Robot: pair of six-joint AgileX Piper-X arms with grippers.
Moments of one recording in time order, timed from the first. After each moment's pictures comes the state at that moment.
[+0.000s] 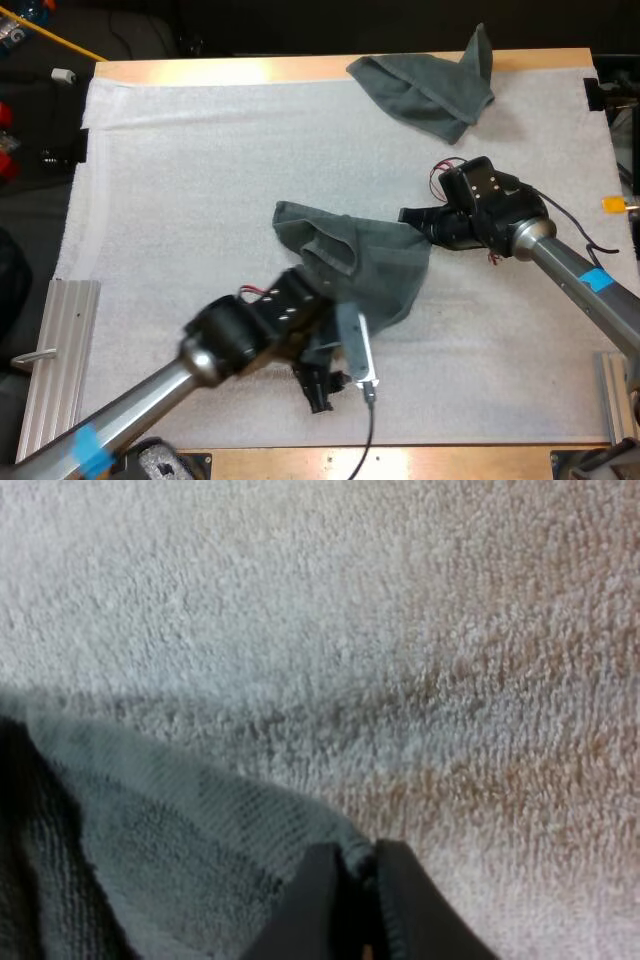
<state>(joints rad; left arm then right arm) -0.87 1.19 -0.92 1.02 0.19 -1.30 0.45 1.64 -1.09 0.66 -0.05 -1.22</state>
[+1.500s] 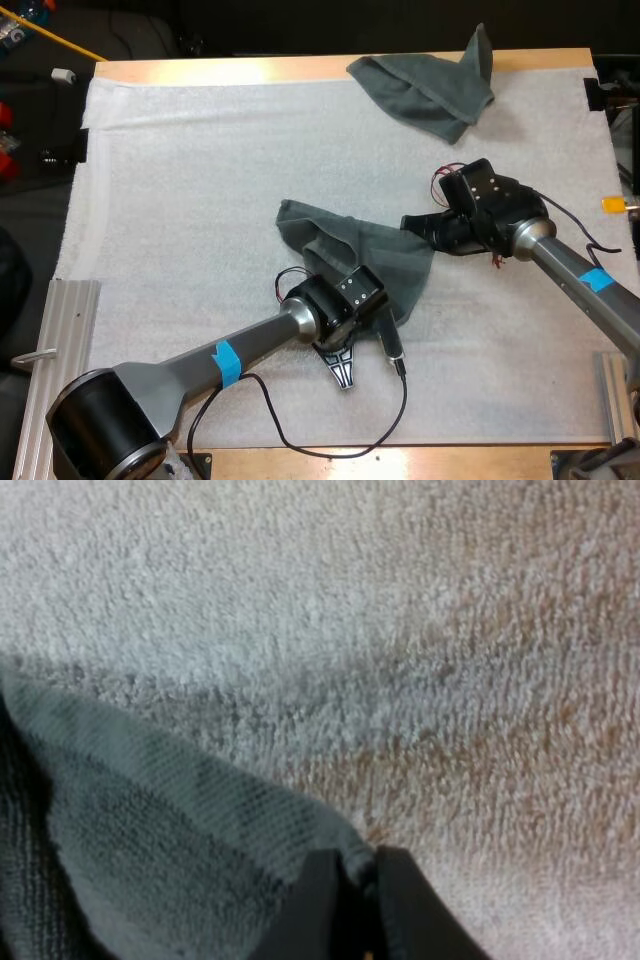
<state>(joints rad) -0.87 1.64 -0.92 0.86 -0.08 -1.38 0.45 1.64 -1.09 0.71 -0.05 -1.25</state>
